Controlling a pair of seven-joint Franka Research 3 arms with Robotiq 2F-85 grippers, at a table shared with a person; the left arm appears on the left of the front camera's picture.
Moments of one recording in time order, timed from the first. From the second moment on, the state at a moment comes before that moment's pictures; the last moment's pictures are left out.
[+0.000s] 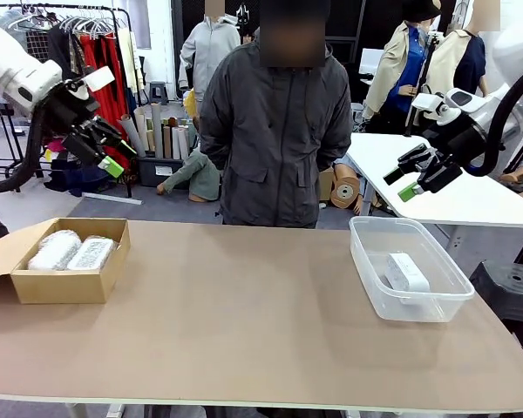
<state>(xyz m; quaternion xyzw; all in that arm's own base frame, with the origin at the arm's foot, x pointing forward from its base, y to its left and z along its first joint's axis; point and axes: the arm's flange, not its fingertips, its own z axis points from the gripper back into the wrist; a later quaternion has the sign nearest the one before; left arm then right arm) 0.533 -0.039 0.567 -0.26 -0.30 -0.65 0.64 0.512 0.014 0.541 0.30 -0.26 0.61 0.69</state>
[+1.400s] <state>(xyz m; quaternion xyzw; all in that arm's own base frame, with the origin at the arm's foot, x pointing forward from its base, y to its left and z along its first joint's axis) 0.543 -0.040 0.563 -0.27 -0.31 -0.65 0.64 0.512 0.014 0.541 0.30 -0.26 0.61 0.69</state>
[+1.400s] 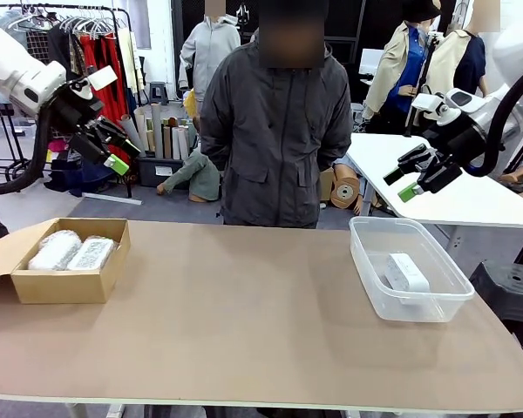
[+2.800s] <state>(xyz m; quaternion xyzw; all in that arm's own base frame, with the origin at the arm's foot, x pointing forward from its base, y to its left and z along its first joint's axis) 0.543 -0.040 0.563 -0.27 -0.31 -0.65 0.64 0.512 0.014 0.541 0.30 -0.26 0.61 0.69</state>
